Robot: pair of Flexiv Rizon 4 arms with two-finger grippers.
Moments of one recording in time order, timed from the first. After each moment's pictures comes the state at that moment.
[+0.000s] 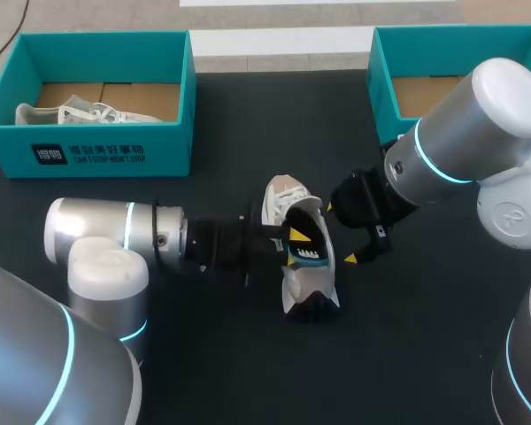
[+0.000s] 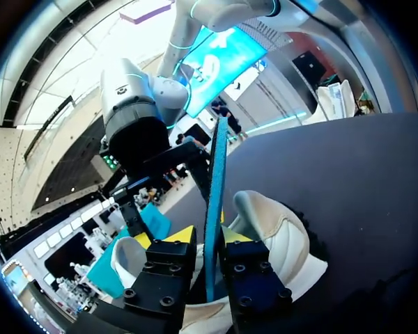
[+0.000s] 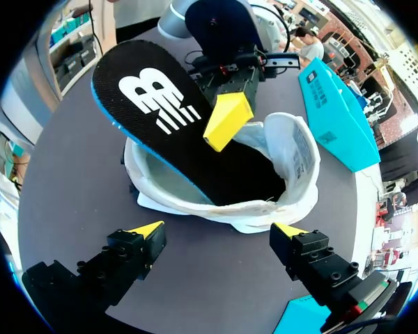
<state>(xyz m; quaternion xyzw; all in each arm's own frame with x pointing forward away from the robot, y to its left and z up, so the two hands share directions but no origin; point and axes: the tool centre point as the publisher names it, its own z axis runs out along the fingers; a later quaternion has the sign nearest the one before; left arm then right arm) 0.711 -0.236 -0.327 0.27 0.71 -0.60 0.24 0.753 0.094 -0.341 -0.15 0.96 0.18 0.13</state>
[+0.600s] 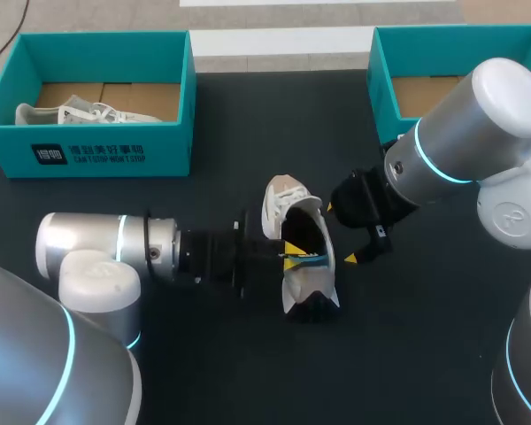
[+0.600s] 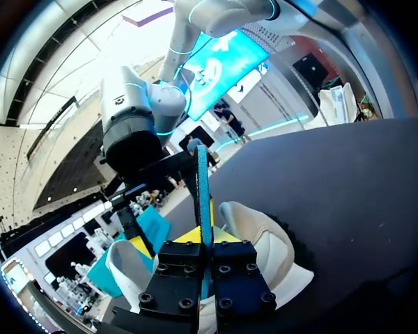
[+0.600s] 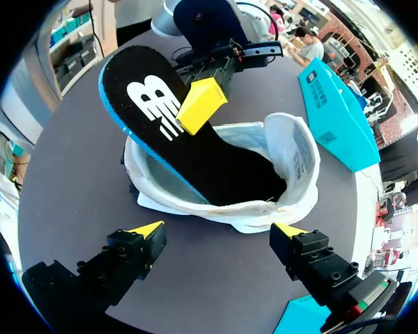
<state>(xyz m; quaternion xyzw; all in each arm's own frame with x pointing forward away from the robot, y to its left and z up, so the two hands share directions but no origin) 0.696 -0.230 -0.329 0.26 0.71 -0.61 0.24 0.753 0.094 -0.341 -0.15 0.96 0.18 0.13</state>
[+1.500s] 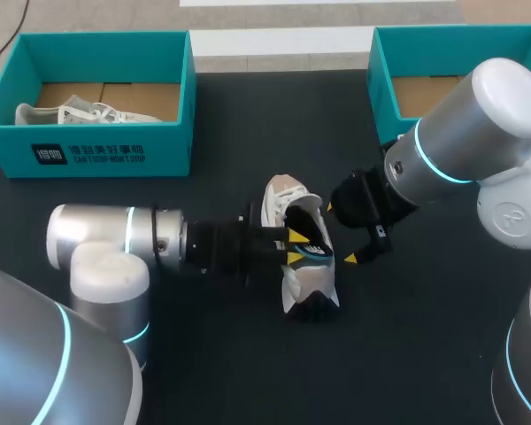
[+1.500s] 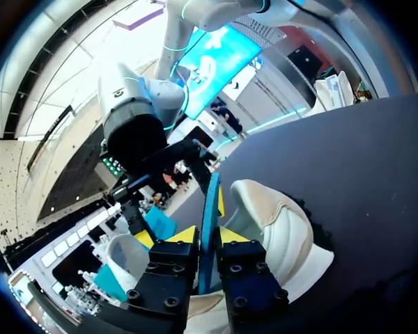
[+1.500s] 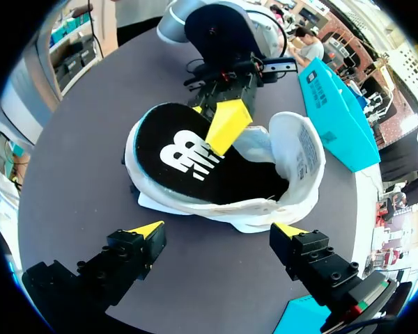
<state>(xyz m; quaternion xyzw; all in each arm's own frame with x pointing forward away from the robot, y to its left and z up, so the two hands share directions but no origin) 0.715 -0.236 -0.333 0.28 0.70 -0.61 0.26 0.753 0.094 -0.341 -0.15 0.96 0.18 0.13</state>
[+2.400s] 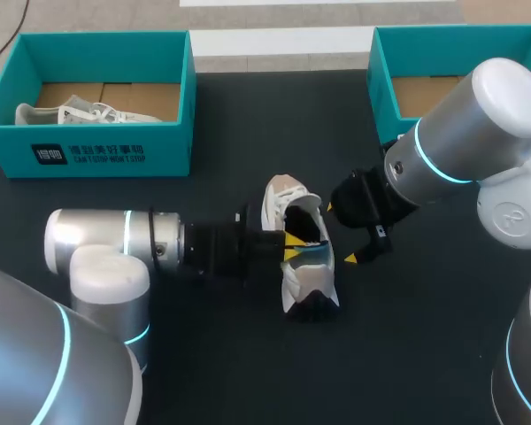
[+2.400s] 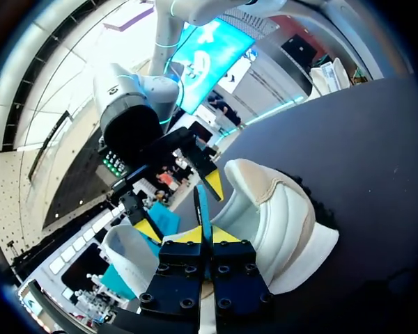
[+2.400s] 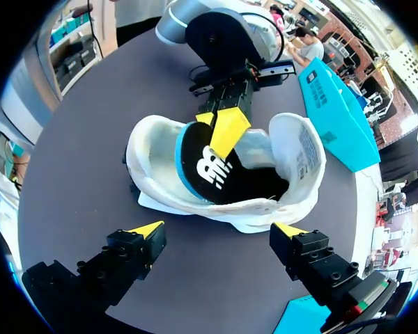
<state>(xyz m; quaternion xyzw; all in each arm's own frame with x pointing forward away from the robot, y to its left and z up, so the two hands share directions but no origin) 0.729 -0.232 -0.345 0.30 0.70 -0.58 0.29 0.753 0.094 -0.341 -0.15 0.96 0.18 0.13</state>
